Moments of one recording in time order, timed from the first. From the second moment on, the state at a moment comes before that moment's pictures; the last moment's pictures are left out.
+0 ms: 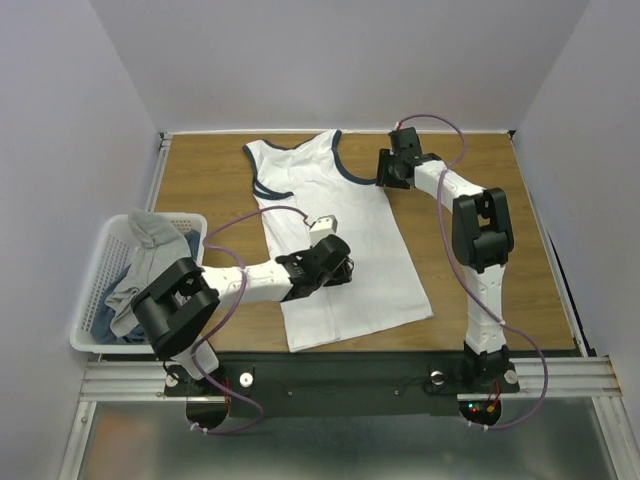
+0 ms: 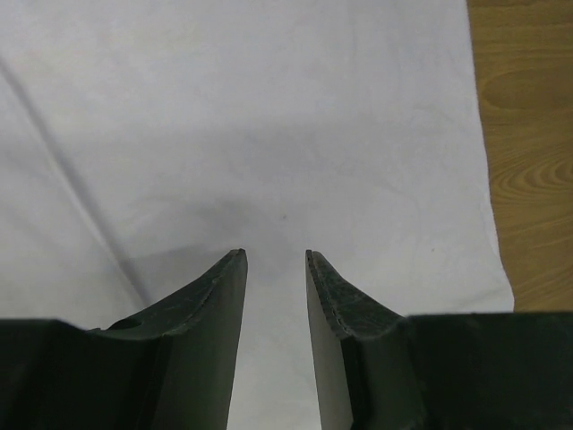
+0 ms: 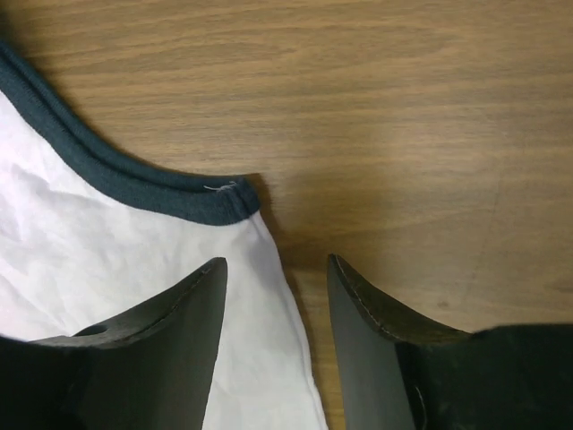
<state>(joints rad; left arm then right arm) -0.96 1.62 0.89 -0.01 -0.28 -0.90 0.28 2.21 1.76 -0.37 0.11 0.34</state>
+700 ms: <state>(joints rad) -0.86 1.30 0.73 -0.22 -0.48 -1.10 0.28 2.29 1.78 -0.33 0.12 0.33</state>
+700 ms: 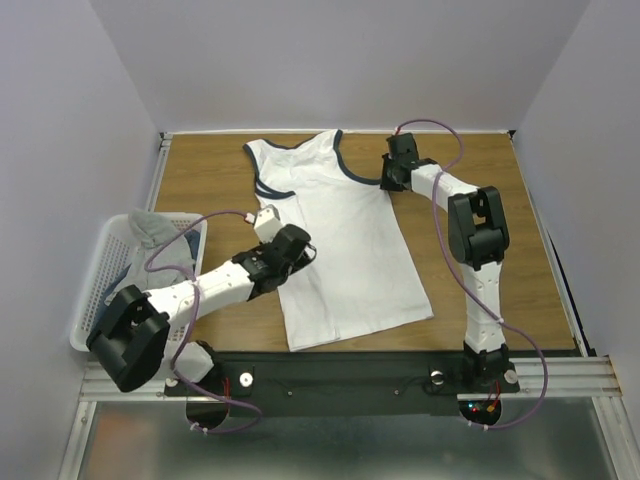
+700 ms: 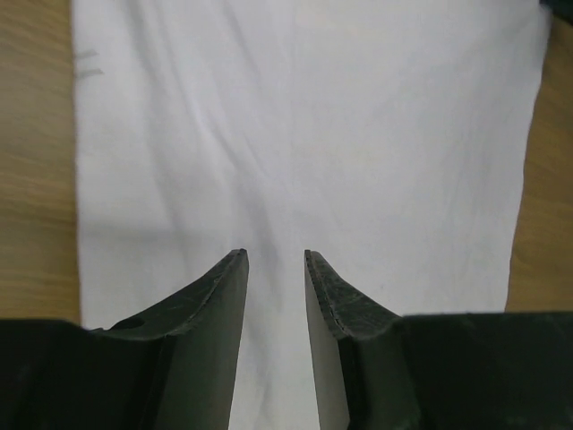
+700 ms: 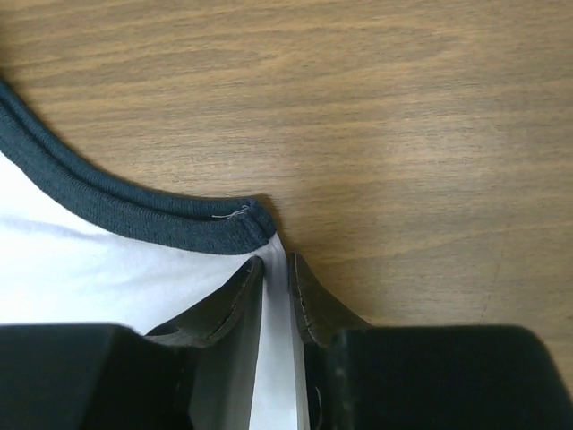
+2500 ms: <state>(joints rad) -0.43 2.31 1.88 -0.32 -0.18 -0.44 0.16 2.14 1.53 -0.16 0.12 0.53</state>
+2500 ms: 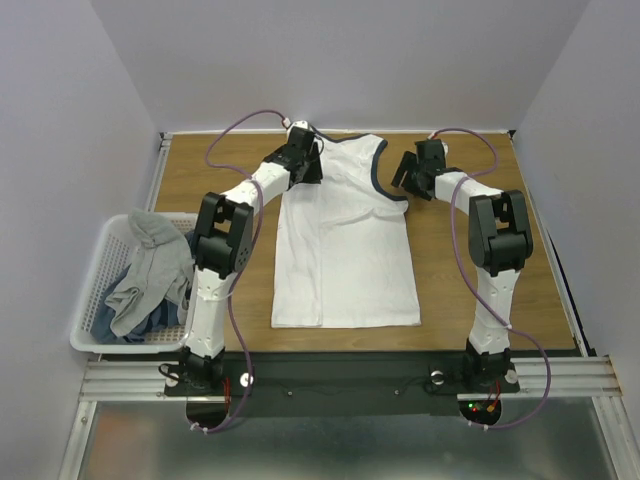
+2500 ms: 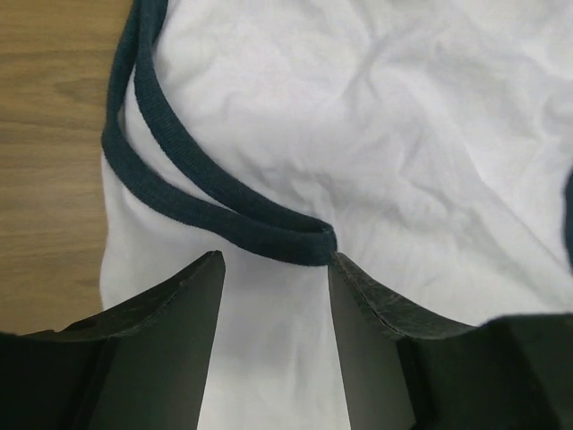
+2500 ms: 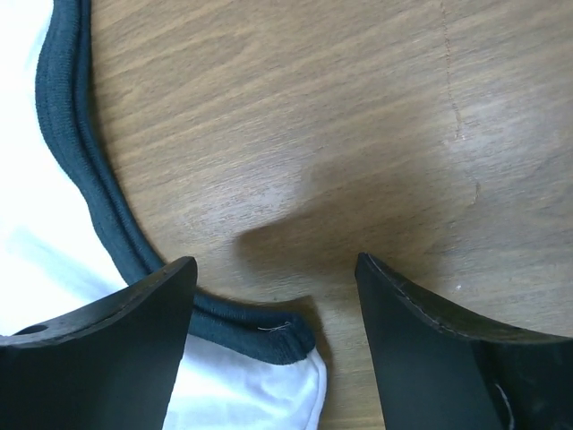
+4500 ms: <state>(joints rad) -1.43 1.58 0.79 -0.25 -0.41 -1.11 0.16 1.95 1.34 -0.20 0.11 0.49</state>
